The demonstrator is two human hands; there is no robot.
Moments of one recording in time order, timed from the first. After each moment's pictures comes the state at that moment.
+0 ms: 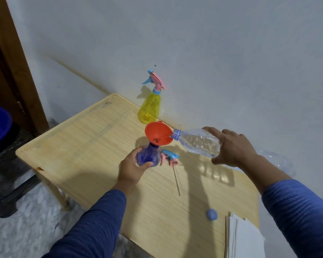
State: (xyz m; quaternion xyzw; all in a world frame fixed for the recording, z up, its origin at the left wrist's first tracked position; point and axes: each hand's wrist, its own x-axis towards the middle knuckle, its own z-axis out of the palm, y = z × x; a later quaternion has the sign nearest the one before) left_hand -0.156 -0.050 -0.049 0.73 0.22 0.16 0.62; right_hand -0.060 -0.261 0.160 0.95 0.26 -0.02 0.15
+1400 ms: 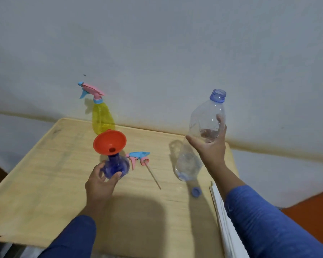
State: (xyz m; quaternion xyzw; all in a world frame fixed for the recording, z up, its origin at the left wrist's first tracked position) left_hand -0.156 -0.050 -0.046 0.76 0.24 0.11 0.59; right_hand -0.103 -0.326 0.090 0.79 -0.06 0.21 -0.57
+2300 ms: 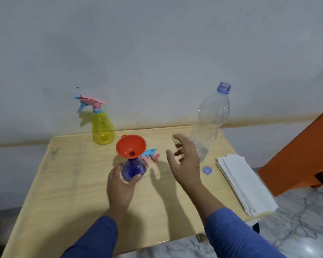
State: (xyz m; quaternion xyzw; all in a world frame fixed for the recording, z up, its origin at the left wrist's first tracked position) left_hand -0.150 -0.008 -0.030 0.86 0.08 0.05 0.51; right_hand -0.181 -0.177 0.067 0.83 -0.07 0.30 -0.46
